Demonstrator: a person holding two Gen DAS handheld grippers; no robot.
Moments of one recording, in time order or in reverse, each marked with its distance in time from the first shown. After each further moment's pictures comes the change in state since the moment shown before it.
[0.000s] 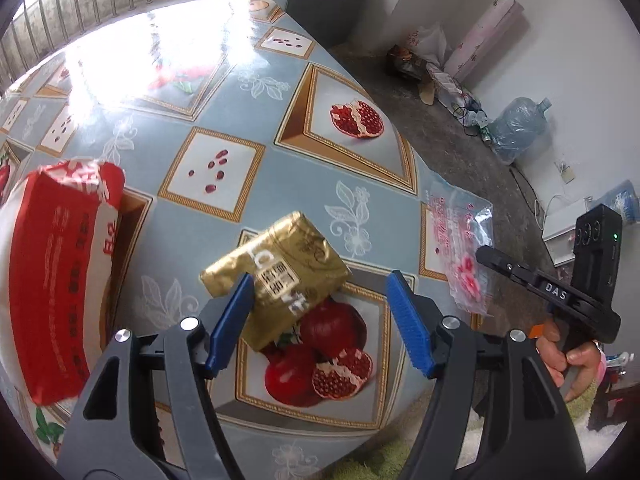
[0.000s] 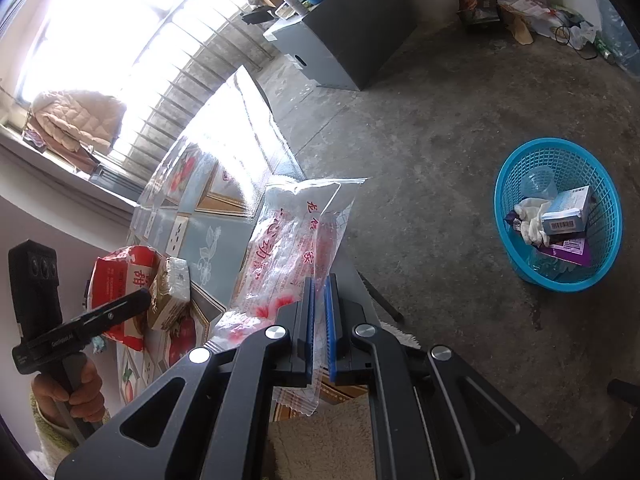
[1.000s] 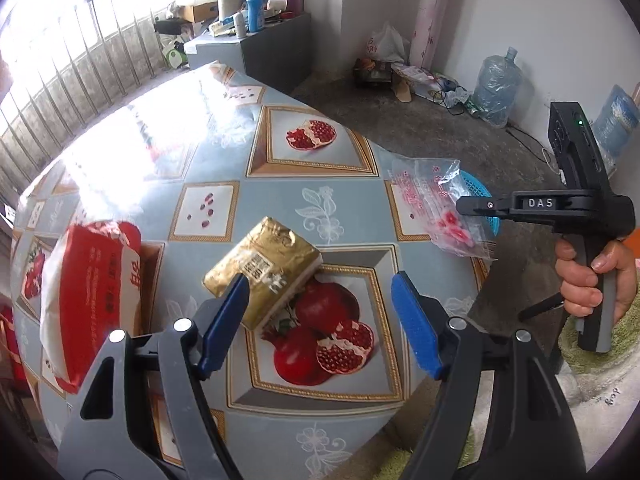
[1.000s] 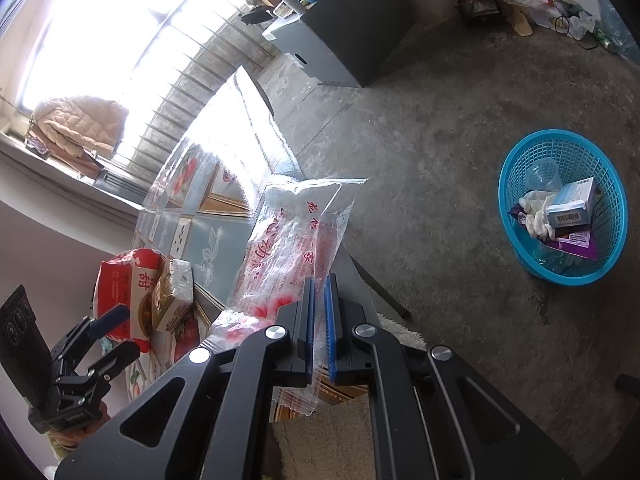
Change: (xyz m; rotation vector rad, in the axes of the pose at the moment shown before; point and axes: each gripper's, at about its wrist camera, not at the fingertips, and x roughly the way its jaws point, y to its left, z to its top) left arm -0.028 -0.044 -0.029 0.347 -0.155 0.147; right arm 0.002 -0.005 0.000 0.021 0.010 0.026
